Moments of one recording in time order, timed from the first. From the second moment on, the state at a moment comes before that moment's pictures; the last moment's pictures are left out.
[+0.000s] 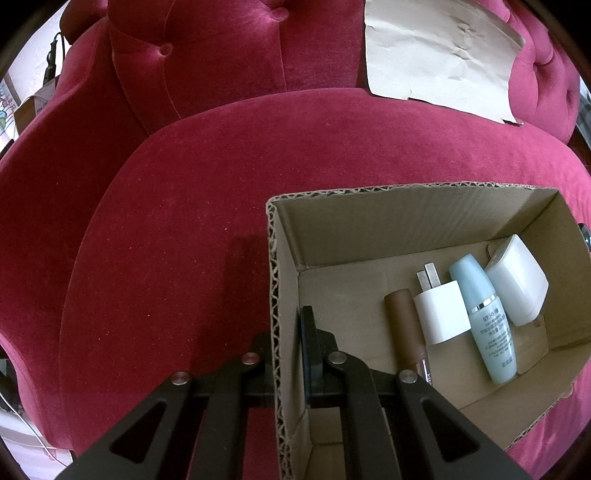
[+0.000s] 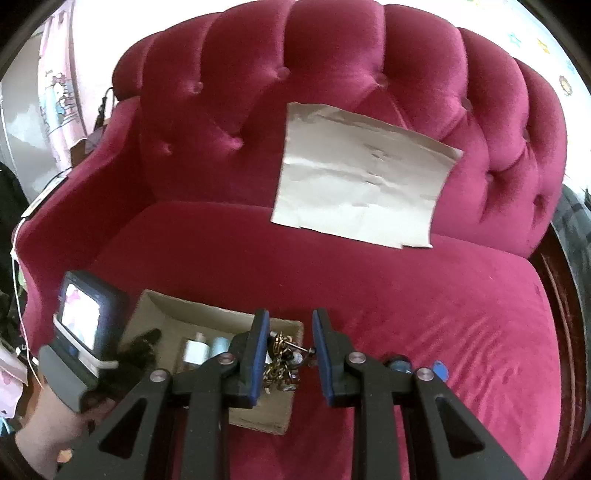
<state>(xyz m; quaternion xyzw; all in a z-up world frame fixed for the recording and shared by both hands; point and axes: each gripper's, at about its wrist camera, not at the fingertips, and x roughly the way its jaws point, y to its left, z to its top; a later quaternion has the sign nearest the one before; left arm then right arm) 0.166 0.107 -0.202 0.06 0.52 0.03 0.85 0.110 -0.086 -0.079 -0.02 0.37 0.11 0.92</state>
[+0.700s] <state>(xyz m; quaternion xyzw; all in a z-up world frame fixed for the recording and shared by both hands) 0.164 0.107 -0.201 0.06 0.52 0.03 0.85 0.127 -0.012 -0.116 -0.03 0.40 0.16 0.90</state>
